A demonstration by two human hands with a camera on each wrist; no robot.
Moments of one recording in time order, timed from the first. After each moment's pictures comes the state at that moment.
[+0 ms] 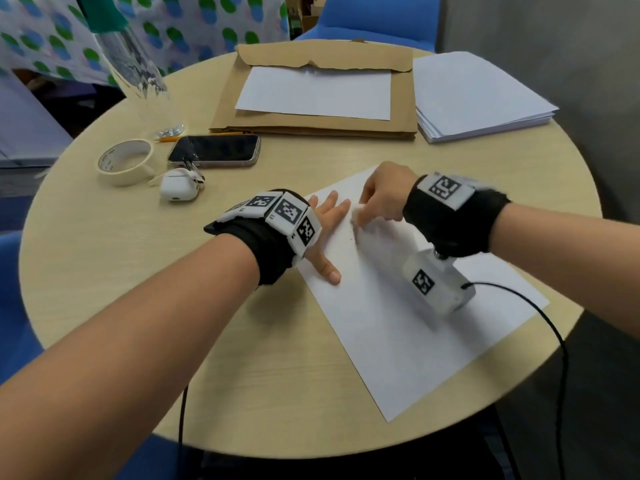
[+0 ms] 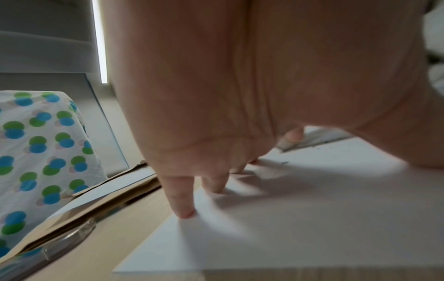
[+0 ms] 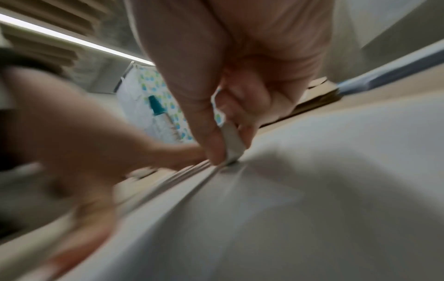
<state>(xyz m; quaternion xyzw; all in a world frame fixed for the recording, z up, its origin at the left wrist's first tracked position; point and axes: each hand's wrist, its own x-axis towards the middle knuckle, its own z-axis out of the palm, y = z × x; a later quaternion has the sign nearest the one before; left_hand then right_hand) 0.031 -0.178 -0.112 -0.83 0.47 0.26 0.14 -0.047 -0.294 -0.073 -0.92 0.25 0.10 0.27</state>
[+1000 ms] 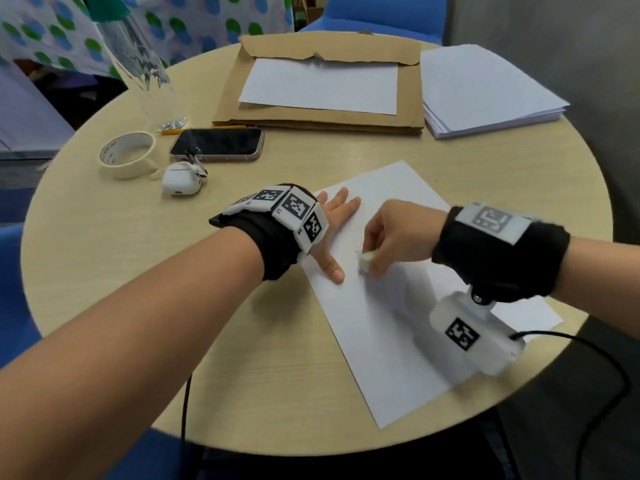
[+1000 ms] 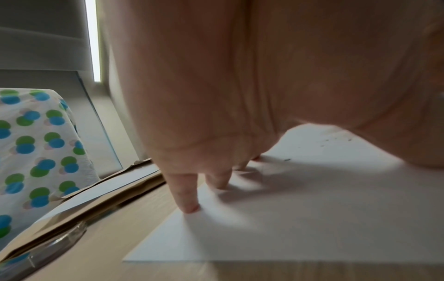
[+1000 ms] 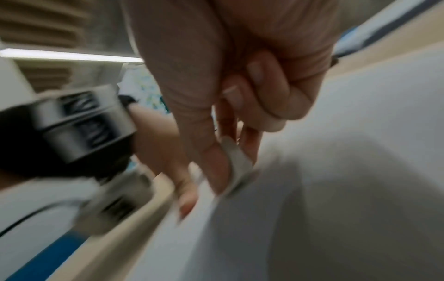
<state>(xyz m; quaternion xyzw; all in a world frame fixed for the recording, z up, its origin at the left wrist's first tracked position) 0.028 -0.180 -0.107 -0.82 0.49 0.27 0.14 -0.080 -0.286 -0.082 -0.92 0.17 0.22 0.27</state>
